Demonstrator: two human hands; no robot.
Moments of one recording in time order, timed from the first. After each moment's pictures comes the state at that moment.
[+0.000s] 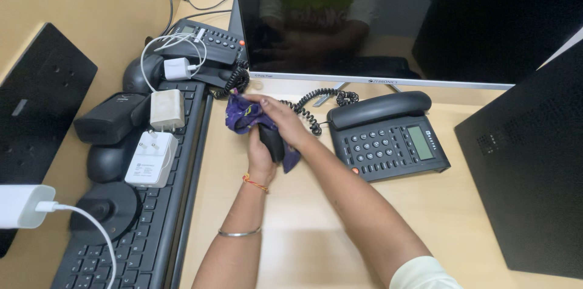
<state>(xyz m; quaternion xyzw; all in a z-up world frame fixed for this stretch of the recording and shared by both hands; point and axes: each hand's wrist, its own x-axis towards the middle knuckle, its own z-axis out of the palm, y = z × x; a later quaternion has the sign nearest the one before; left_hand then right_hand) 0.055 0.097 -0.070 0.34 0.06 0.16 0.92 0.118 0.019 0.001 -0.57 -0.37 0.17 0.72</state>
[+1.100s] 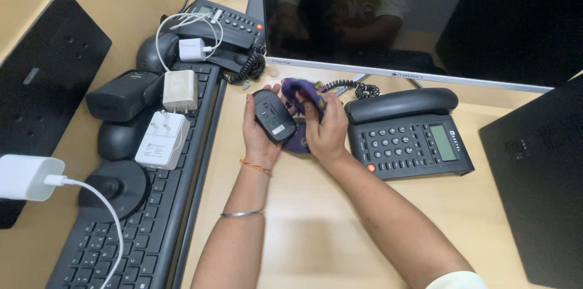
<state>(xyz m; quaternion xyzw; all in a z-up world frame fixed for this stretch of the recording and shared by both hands) 0.044 0.116 -0.019 0.20 0.05 0.13 0.97 0.067 -0.027 0.021 -0.76 -0.32 -0.27 0.49</state>
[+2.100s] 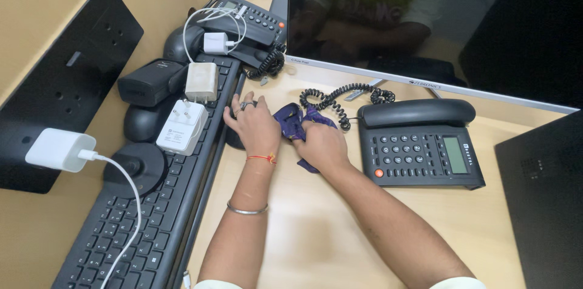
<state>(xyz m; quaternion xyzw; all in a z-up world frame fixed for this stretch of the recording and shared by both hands) 0.015 0.128 0.015 0.91 0.26 0.32 0.06 0.049 -0.014 0.027 -0.93 -0.28 0.00 0.22</state>
